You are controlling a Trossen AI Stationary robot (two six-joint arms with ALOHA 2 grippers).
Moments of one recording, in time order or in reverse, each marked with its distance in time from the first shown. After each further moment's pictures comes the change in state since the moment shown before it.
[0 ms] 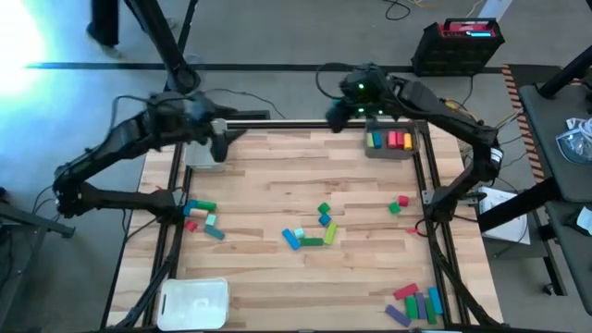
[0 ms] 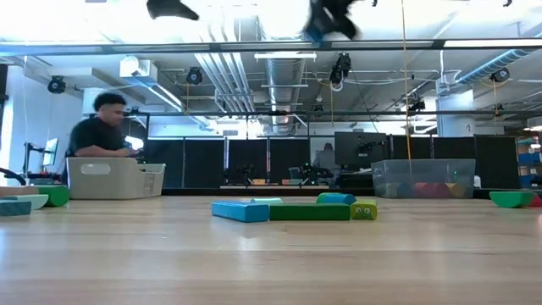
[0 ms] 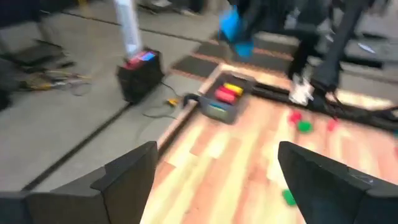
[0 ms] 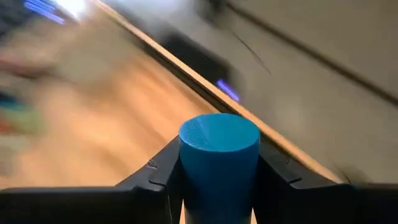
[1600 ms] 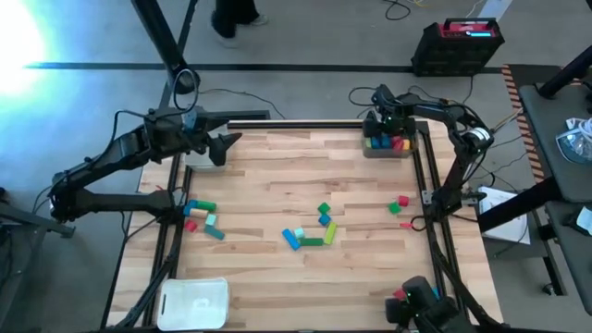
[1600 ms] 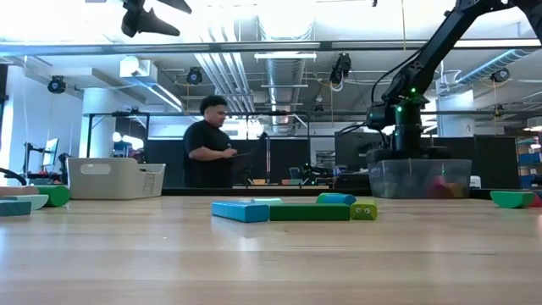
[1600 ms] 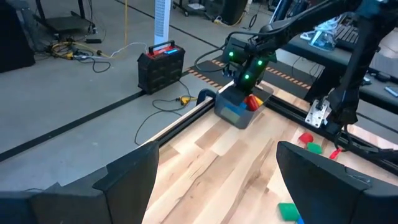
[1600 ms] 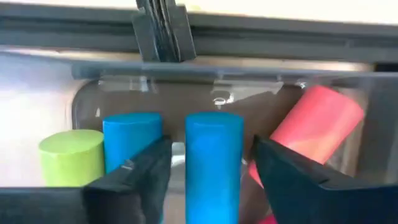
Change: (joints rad) left arm -0.035 -0.139 -0.200 0.080 -0.138 -0.233; right arm -0.597 0.210 -0.672 0.146 0.005 0.195
